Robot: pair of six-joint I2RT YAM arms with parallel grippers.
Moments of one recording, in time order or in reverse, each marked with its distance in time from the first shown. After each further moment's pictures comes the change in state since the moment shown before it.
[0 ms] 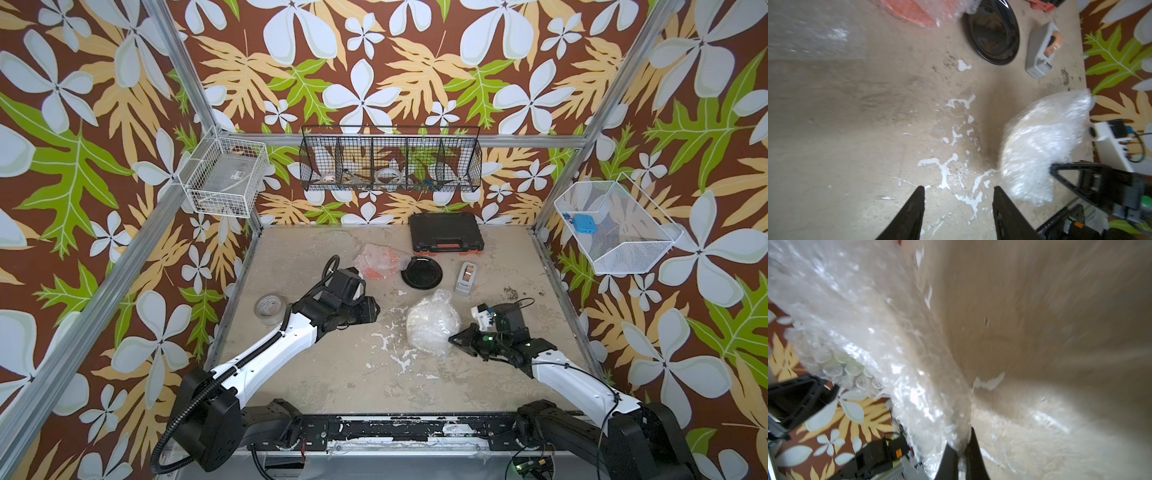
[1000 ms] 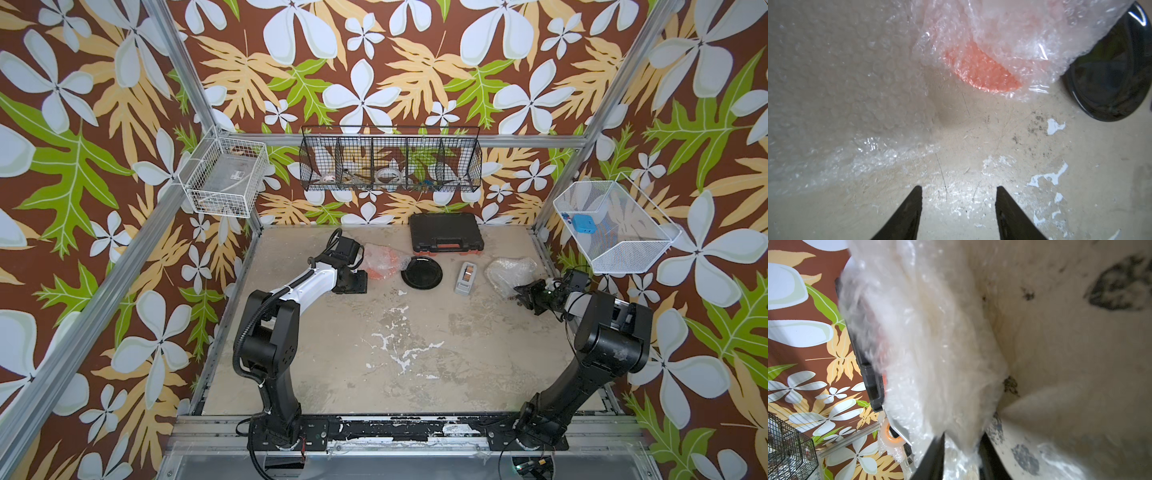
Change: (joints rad) left arm 0.159 0.581 0.435 -0.100 -0.084 0.282; right arm -0.651 0.760 0.504 0.134 -0.053 -0.046
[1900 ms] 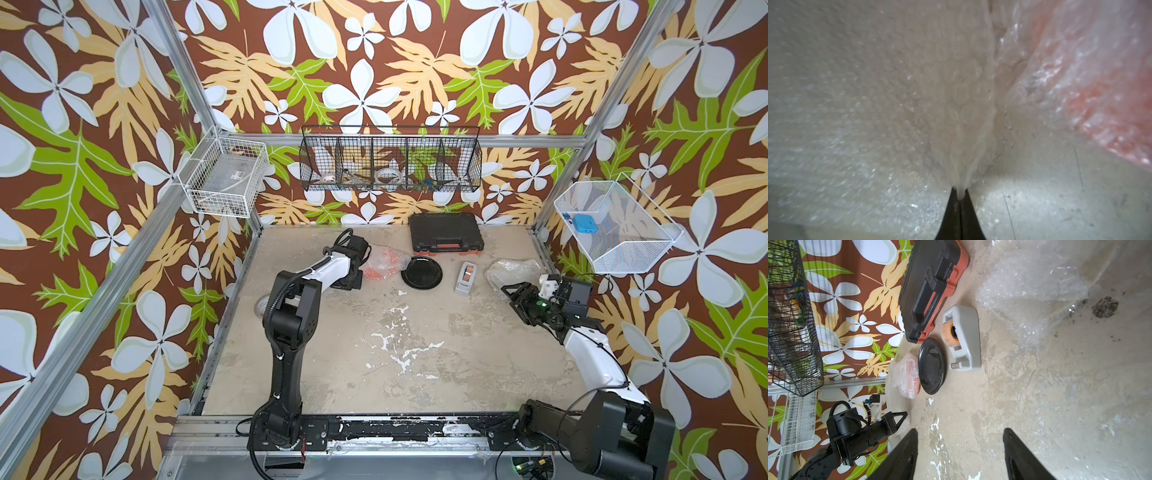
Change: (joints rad) left arm 0.001 0.217 0.220 -0.150 -0.356 0.056; right arm 0.166 -0.728 -0.253 -0.253 0.058 -0.068
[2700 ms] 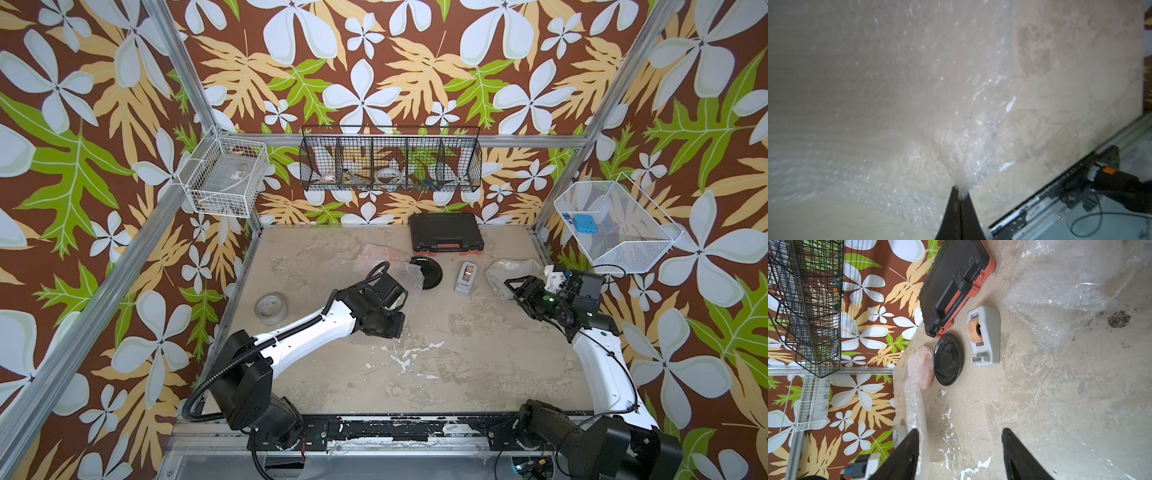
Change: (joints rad) left arm -0.508 -0.549 -0.463 0.093 0.478 -0.351; right arm 0.003 -0.053 0.120 -0.151 -0.028 -0.052
